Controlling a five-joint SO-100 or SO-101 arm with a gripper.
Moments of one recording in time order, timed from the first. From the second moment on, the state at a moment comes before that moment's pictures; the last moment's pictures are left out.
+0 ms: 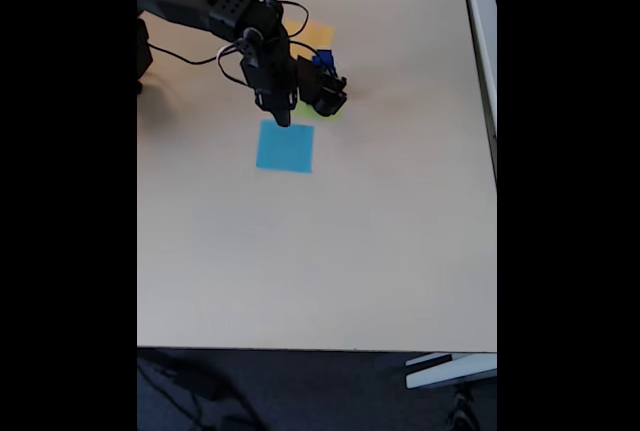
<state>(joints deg) 26.8 75.8 69.0 78.9 67.1</state>
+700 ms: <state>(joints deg) 13.1 76.5 46.8 92.5 83.3</state>
